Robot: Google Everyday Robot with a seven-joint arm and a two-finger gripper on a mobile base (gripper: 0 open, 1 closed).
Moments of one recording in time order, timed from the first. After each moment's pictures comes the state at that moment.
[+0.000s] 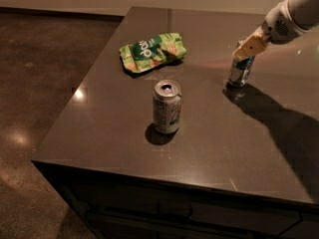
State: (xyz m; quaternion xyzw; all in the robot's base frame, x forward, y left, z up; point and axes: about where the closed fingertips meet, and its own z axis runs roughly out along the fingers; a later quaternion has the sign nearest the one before) arm 0.651 -0.240 0.938 -0.39 0.86 0.08 0.32
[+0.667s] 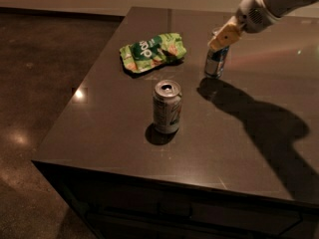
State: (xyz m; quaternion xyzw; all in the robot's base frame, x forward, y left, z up) arm 0.666 -0.174 0.956 -0.44 0.83 0.11 0.33
